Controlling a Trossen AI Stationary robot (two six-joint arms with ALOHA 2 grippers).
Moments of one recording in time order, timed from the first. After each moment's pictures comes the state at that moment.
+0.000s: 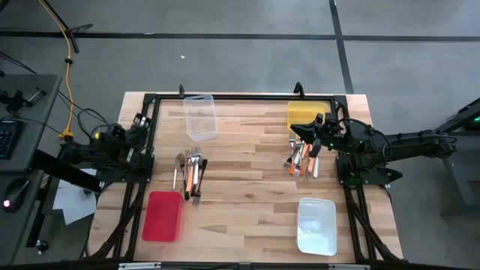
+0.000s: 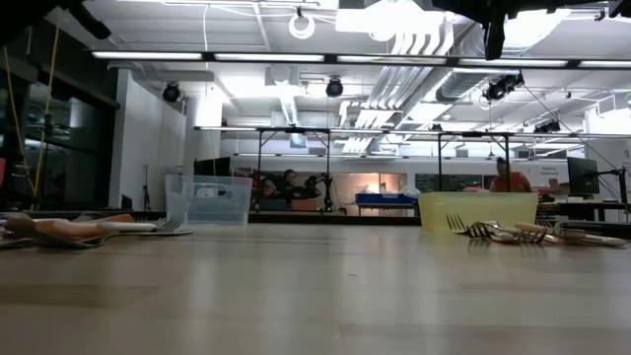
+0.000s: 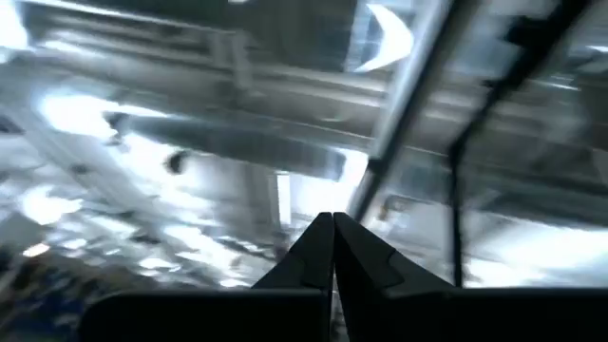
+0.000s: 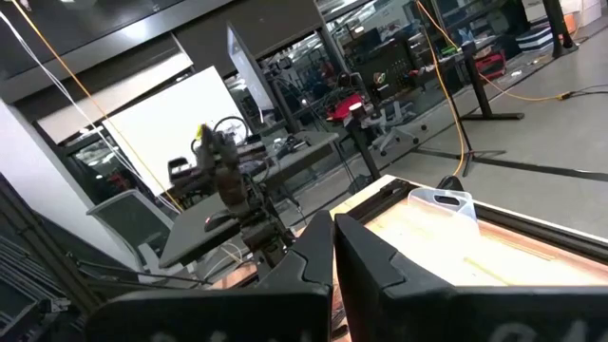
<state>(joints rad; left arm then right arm) -0.09 0.01 0.02 0.89 -0.24 -0.10 0.04 0.69 0.53 0.26 0.35 0.45</state>
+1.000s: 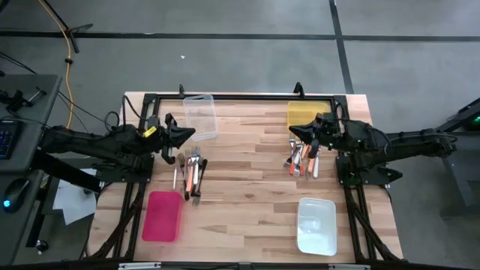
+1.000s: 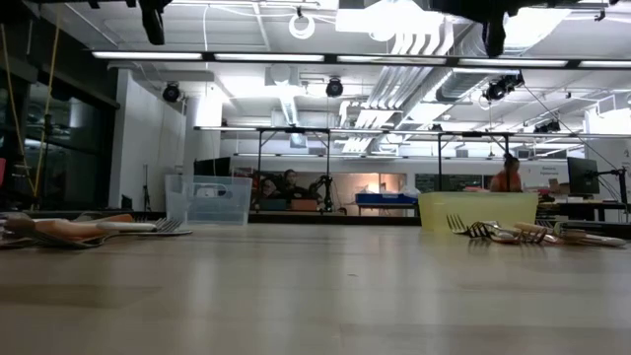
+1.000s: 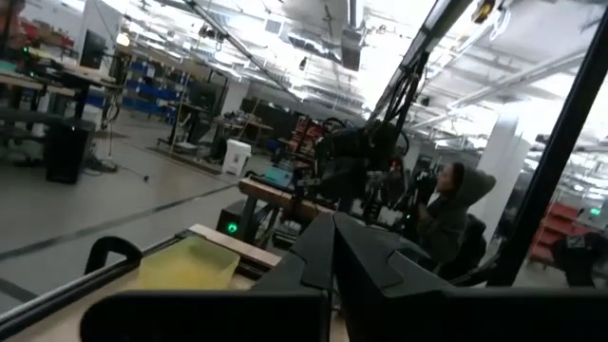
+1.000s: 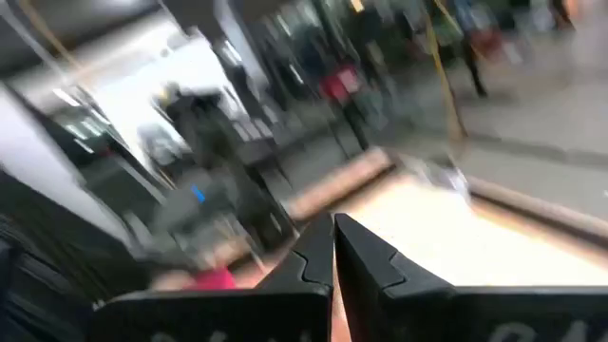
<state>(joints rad) -0.09 0.60 0.40 0.46 -0.33 -0.27 0.04 0.73 0.64 0.02 0.35 0.47</state>
